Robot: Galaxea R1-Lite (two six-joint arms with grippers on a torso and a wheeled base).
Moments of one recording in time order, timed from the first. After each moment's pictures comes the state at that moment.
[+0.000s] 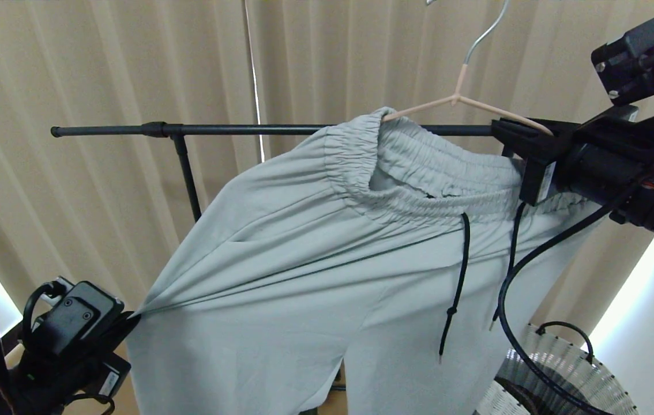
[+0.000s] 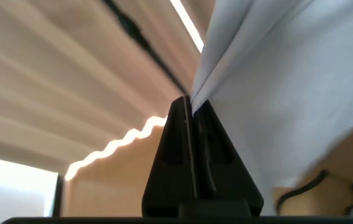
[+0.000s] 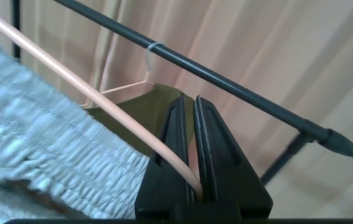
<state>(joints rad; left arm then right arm) -0.18 1.38 -0.11 -0.90 0.10 0.56 0.52 1.43 -0.90 -0.61 -0.16 -0.31</state>
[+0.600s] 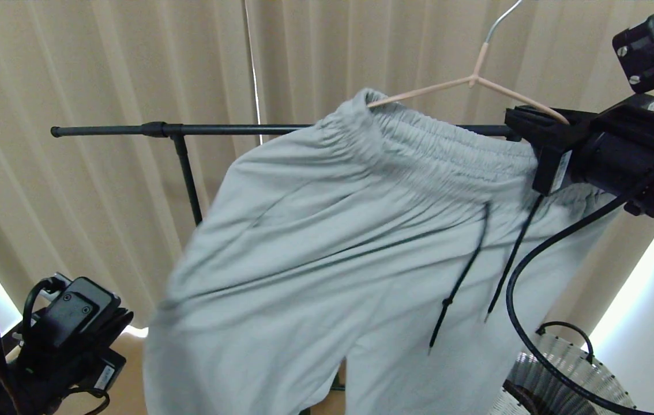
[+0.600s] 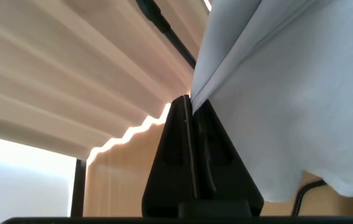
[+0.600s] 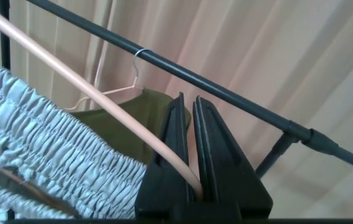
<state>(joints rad) -0.14 1.40 -0.12 -0.91 0.11 0.57 0.50 1.41 -0.91 -0.60 -0.16 -0.31</state>
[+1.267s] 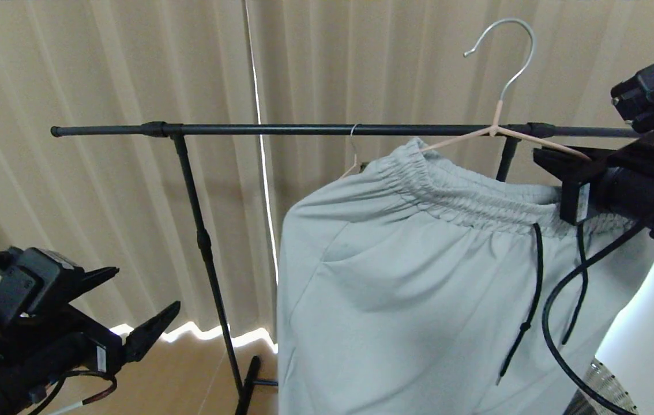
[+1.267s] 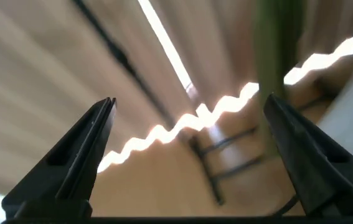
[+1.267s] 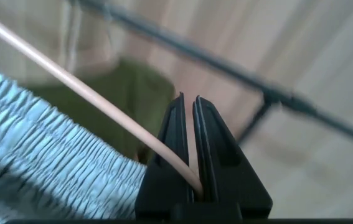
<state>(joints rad) -0.17 1.30 -0.17 -0.93 -0.13 0.31 0.38 1.36 -0.85 -0.43 -0.19 -0.31</state>
